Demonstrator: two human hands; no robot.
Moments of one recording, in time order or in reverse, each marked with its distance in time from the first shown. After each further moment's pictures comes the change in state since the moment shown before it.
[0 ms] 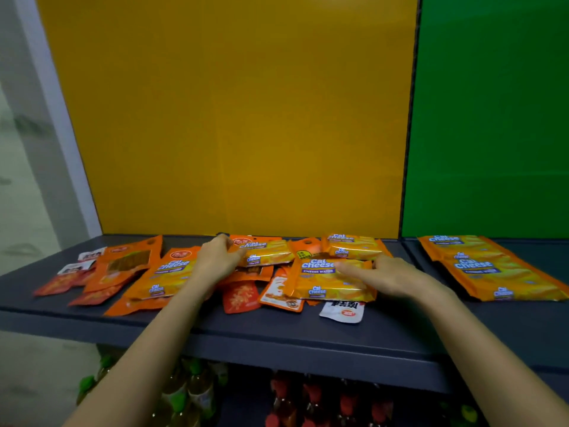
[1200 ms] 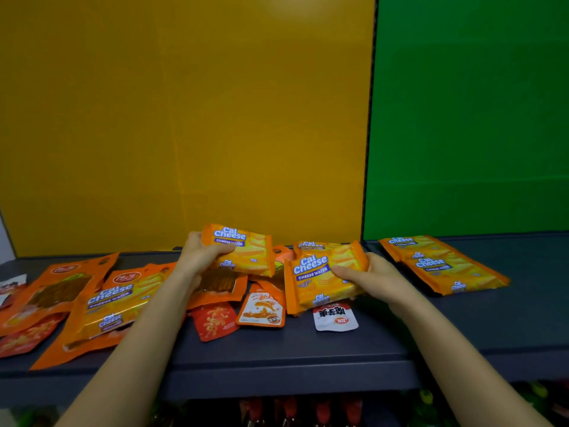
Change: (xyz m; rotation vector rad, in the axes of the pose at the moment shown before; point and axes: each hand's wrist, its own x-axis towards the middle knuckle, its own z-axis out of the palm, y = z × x) left_hand 0.055 0.007 0.016 -0.819 -0.222 -0.108; right_hand 0.008 0.012 0.012 0.601 0.272 0.030
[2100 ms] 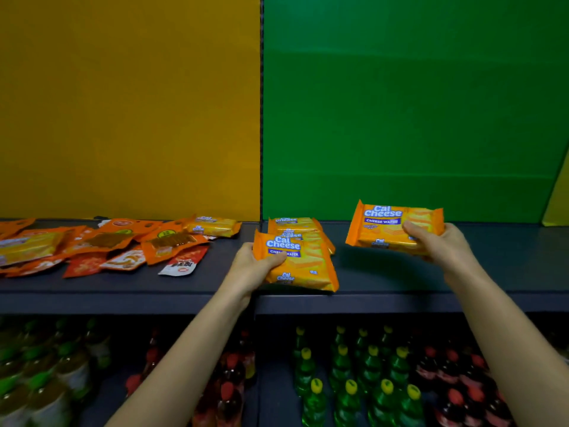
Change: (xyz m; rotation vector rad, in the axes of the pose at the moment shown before) left_hand -0.243 0.032 0.280 -0.080 -0.211 -0.001; right_hand -0.049 0.124 -0.341 0.176 0.460 -0.014
